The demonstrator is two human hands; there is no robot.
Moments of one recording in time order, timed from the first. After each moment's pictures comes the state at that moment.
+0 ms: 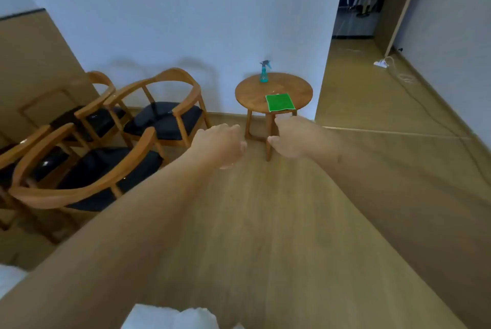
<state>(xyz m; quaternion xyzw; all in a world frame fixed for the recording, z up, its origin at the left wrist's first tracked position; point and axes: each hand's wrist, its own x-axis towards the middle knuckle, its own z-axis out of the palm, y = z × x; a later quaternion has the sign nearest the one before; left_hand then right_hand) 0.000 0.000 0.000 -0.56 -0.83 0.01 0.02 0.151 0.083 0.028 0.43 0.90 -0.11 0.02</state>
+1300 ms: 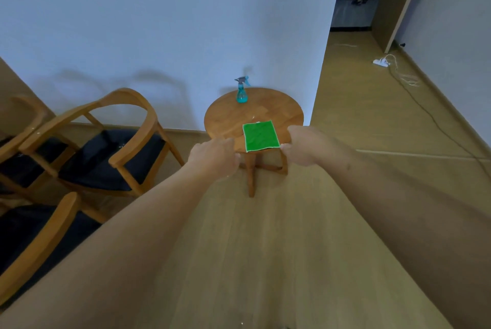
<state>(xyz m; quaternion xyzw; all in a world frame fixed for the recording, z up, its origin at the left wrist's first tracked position) -0.114 0.442 -0.045 -0.56 -0.82 0.03 -0.05 0.065 0.532 -0.007 0.48 0.86 -0.16 0.05</state>
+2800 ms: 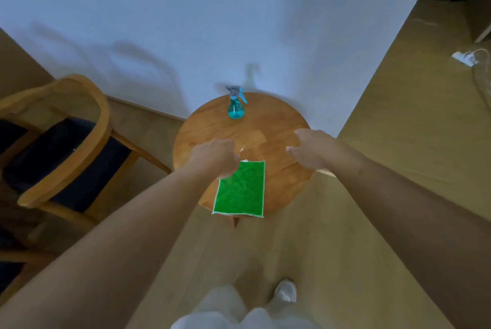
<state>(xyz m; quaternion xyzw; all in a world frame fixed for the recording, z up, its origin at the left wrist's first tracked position) -0.238 0.895 -0.132 -0.44 -0.88 0.07 -0.15 -0.075 1.027 -0.079 0.39 0.88 -0.23 0.17</state>
